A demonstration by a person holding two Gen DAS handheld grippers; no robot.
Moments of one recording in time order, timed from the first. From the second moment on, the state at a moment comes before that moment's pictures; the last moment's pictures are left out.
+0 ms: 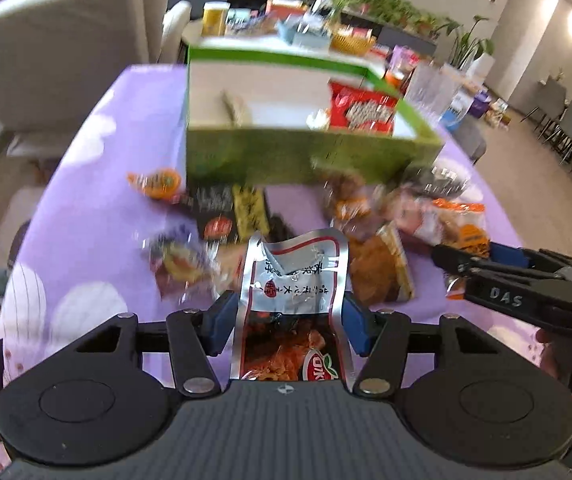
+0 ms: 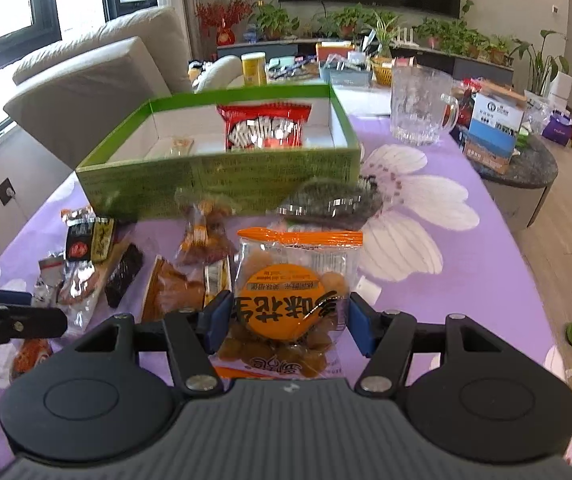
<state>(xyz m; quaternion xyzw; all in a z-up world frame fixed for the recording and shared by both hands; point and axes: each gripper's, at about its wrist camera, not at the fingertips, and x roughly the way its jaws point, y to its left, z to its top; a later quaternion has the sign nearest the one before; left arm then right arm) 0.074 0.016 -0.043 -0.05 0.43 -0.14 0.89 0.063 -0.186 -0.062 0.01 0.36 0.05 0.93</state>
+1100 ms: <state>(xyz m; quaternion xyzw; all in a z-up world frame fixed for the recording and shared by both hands) 0.212 0.000 -0.004 -0.03 0.35 -0.10 0.93 0.183 -0.156 -0.029 0.00 0.31 0.08 0.95</state>
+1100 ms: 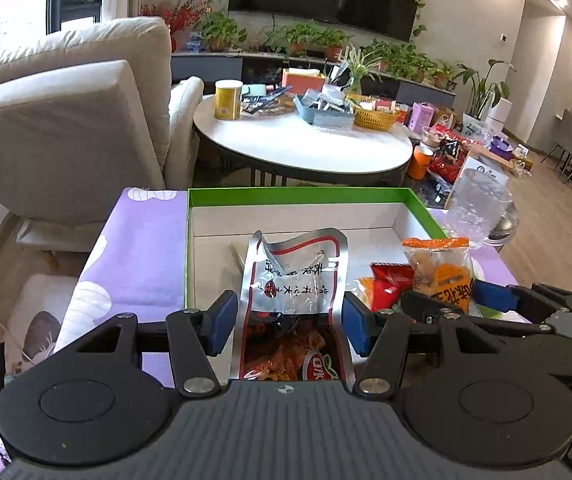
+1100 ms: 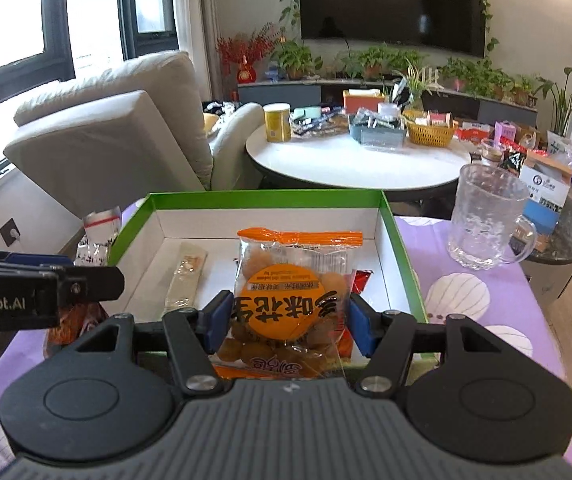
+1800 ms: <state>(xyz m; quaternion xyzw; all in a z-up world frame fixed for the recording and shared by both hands) 0.298 -0.012 -0.032 -0.02 0.37 -0.07 0.92 0.261 -0.148 -0.047 0.01 0.33 0.05 0.94</state>
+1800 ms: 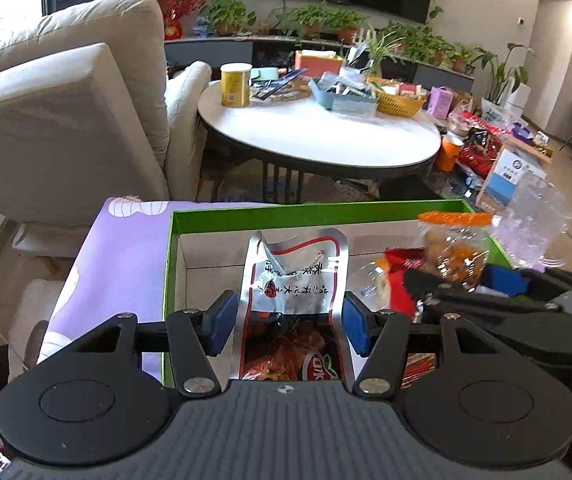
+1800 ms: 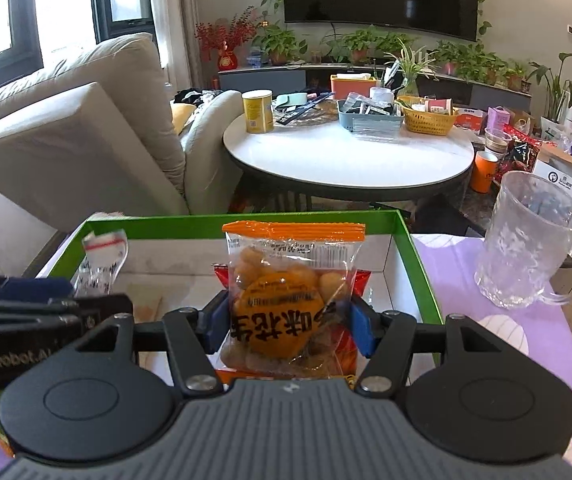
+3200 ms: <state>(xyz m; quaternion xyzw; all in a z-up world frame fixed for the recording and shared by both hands) 0.183 0.059 -0.017 -0.08 0.39 -0.04 0.92 0.168 -0.180 -0.036 -0.01 0.32 0.02 0.95</state>
